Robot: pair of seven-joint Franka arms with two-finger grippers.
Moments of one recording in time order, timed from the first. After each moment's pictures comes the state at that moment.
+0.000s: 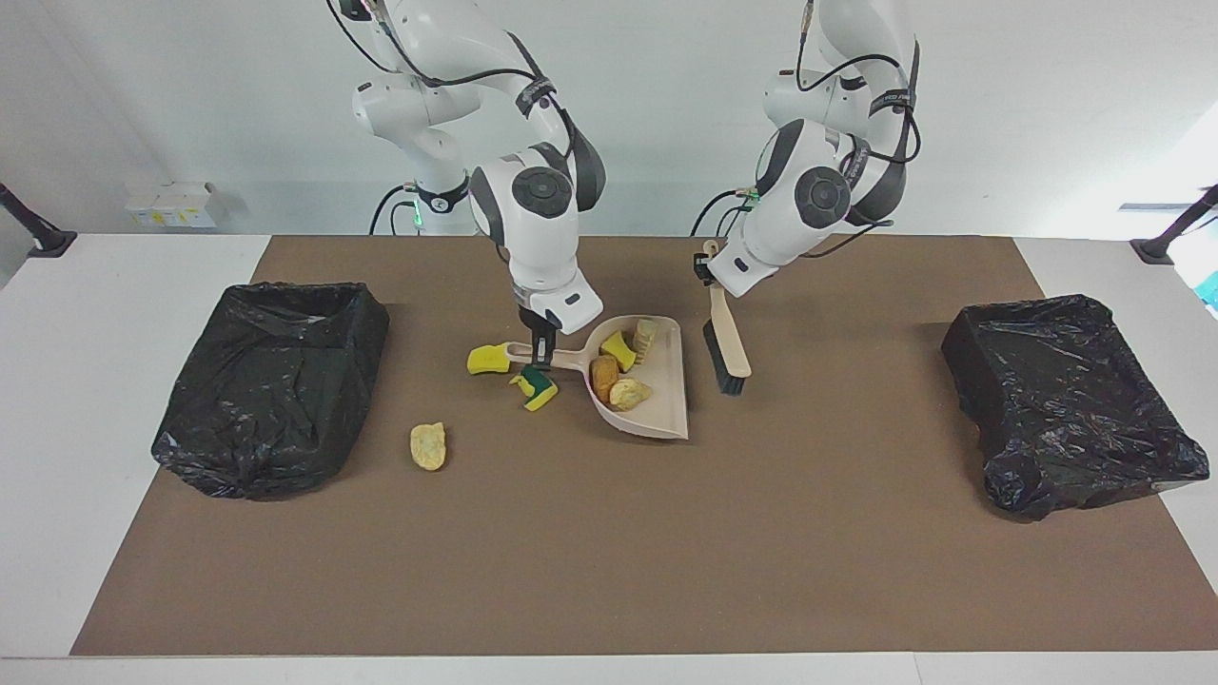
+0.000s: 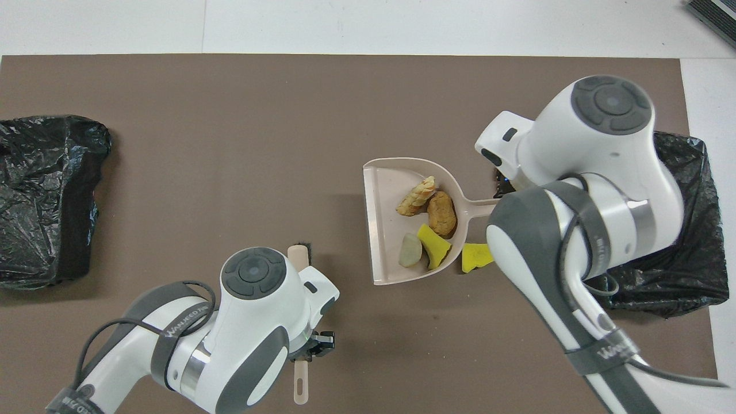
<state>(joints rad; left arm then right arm) -0.60 -0.09 -0.10 -2.25 -0.29 1.80 -0.54 0.24 0.18 0.01 -1.68 -0.02 1.73 -1.37</state>
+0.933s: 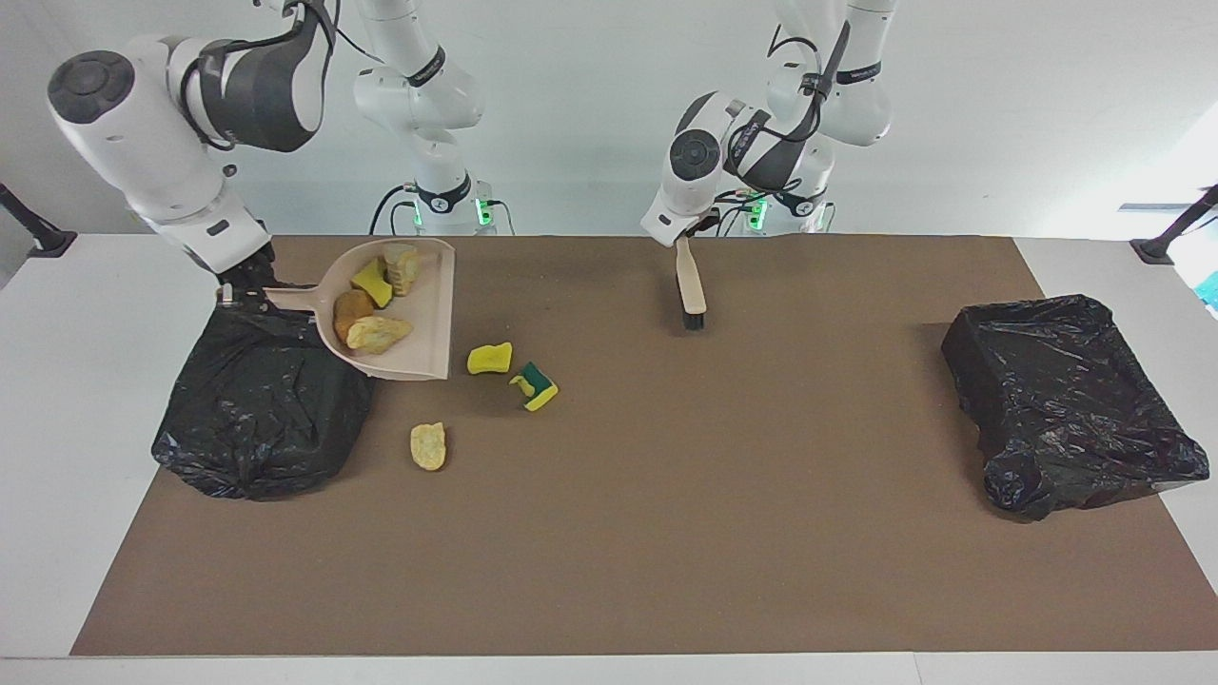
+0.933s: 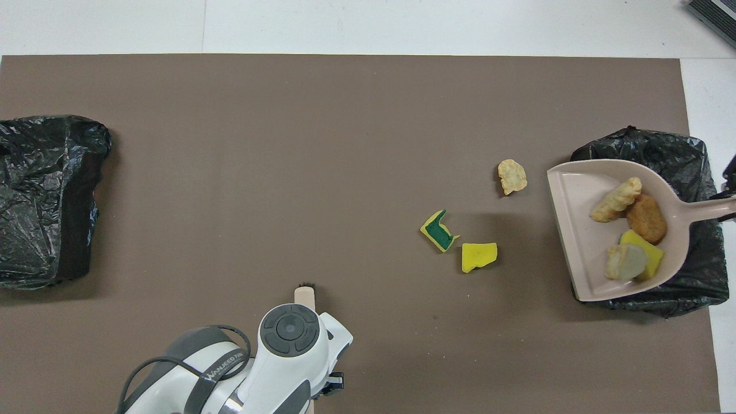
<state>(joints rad) -0.72 -0.13 -0.10 -2.41 -0.33 1.88 -0.63 -0.21 0.09 -0.04 -1.63 -0.18 1.64 -1.90</state>
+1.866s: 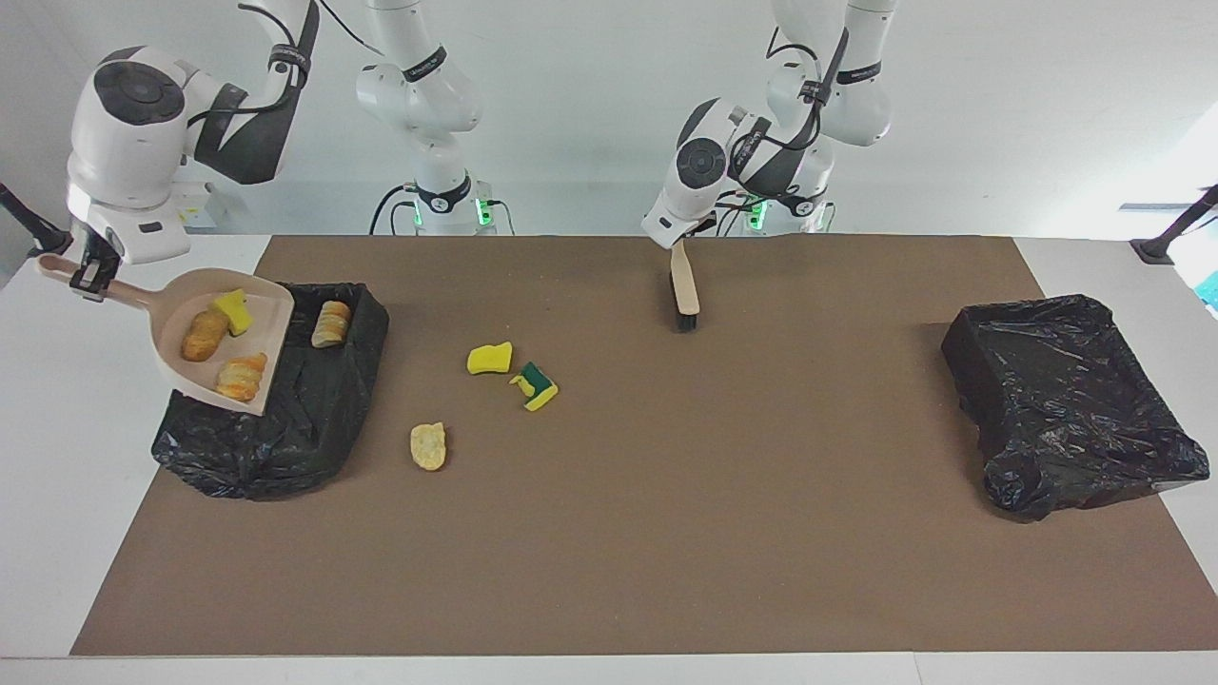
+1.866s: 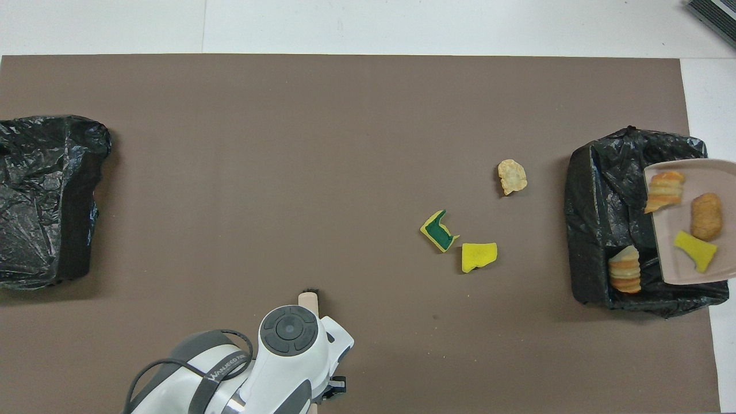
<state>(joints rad) -0.73 -0.12 -0.10 -2.43 -0.36 1.89 -0.61 -0.27 -0.06 -0.03 -1.95 -0.80 2.05 -1.59</state>
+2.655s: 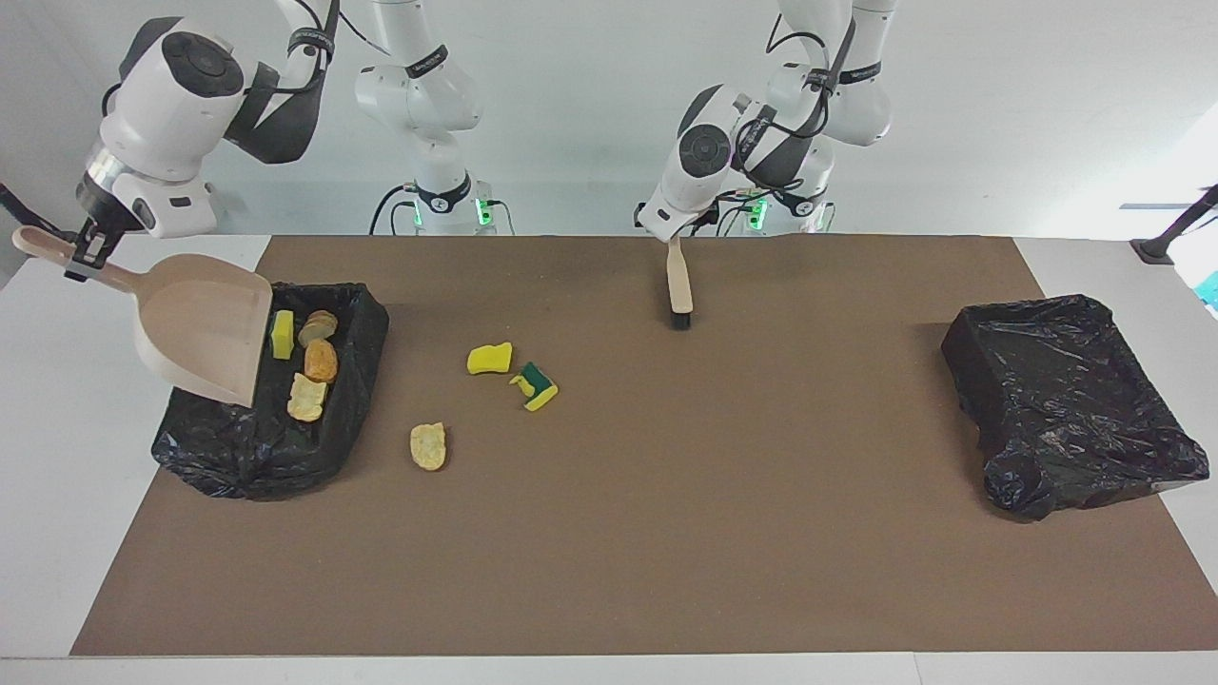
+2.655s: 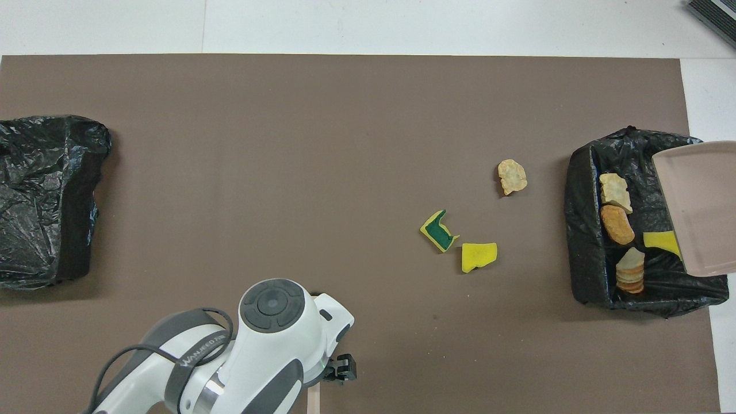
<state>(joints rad) -0.66 -0.13 -0.08 -2.27 -0.36 1.78 -0.61 -0.18 -0.10 -0.02 -1.88 -0.88 2.00 -1.63</state>
